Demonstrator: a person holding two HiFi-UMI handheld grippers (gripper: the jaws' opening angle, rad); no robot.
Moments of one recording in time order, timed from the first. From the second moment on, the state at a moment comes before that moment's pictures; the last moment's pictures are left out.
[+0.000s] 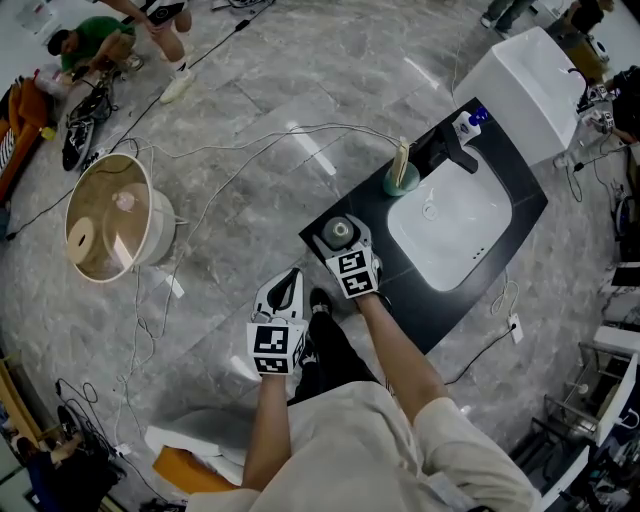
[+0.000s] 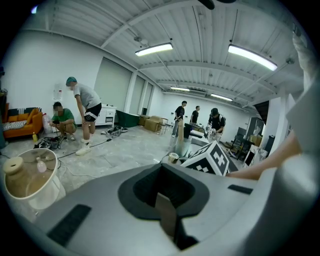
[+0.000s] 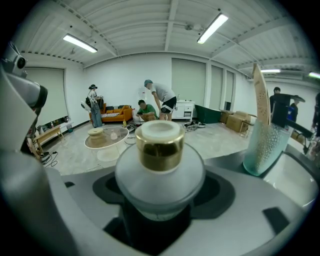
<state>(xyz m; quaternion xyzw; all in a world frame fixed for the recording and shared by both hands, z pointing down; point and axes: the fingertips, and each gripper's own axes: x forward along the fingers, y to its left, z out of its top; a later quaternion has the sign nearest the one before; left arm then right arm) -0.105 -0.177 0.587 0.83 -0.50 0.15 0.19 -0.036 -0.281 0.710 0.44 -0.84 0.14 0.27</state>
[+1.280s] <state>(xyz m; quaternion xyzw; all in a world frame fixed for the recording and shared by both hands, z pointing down) -0.093 -0.166 0.559 0.84 -0.50 0.14 0.15 -0.017 -0.251 0.691 0.46 -0.83 0.17 0.26</state>
